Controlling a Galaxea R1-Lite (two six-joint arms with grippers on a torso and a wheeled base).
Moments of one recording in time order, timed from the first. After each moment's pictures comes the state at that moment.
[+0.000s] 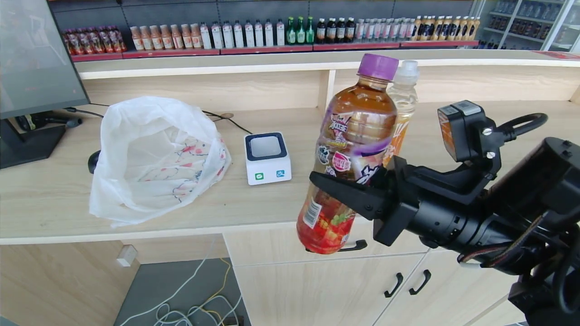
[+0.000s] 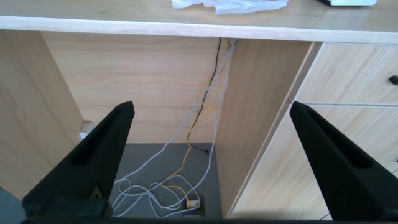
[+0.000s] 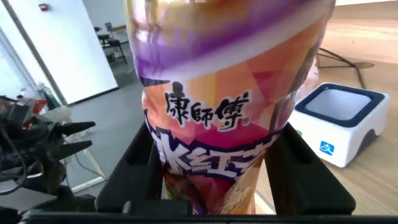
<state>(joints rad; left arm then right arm) 0.00 0.00 0.00 0.00 0.00 0.01 0.71 1.68 -0.63 -1.36 0.45 0.18</state>
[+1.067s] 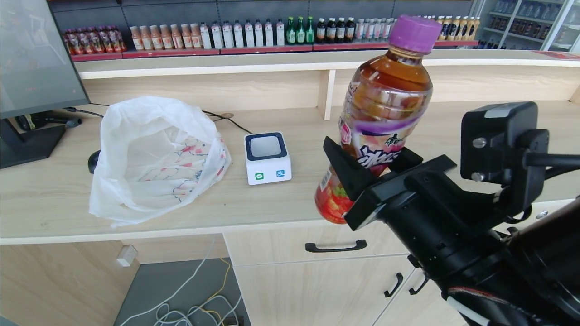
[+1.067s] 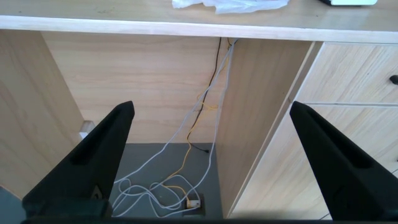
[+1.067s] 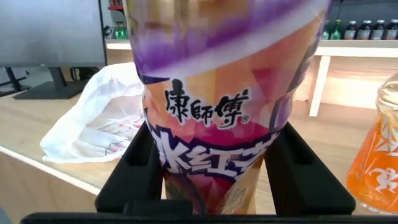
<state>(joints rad) 0.00 0.00 0.00 0.00 0.00 0.01 0.99 1.68 -0.61 -1.53 -0.44 -0.24</state>
